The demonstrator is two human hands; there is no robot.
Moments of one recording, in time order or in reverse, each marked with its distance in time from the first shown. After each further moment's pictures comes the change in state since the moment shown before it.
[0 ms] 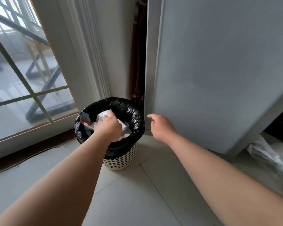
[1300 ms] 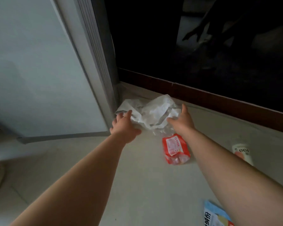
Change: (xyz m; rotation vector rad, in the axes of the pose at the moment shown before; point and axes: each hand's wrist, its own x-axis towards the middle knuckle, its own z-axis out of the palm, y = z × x) left_hand -0.177 0.470 0.245 -0.173 -0.330 0.473; right_hand -0.209 0.513 -0.185 0.449 0.481 0.829
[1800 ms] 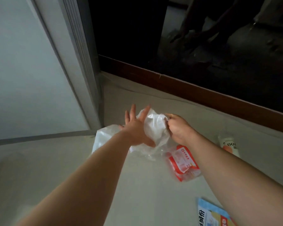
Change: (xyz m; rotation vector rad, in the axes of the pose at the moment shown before) left_hand 0.043 0.017 0.063 0.084 -0.296 0.345; right_hand 0.002 0.015 0.020 0.414 -0.227 0.177
